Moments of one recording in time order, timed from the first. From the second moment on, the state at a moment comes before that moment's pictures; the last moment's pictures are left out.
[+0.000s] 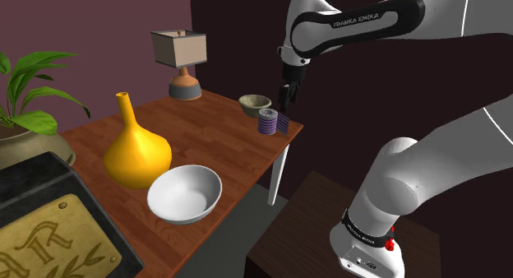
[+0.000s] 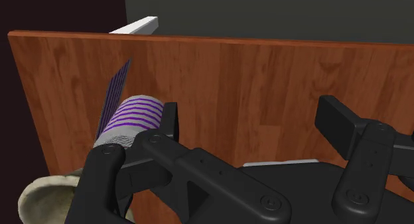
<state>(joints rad) -0.06 -0.57 -0.15 -2.45 -0.17 1.92 -0.27</state>
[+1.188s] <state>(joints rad) -0.10 -0.04 -0.38 -2.28 -0.05 2.30 -0.56</state>
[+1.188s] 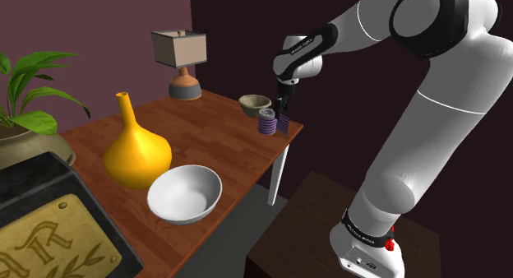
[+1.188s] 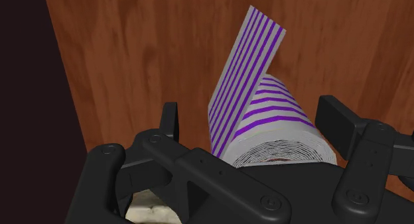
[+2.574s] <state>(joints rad) -0.10 0.01 -0.38 -2.30 -0.03 2.37 -0.58</state>
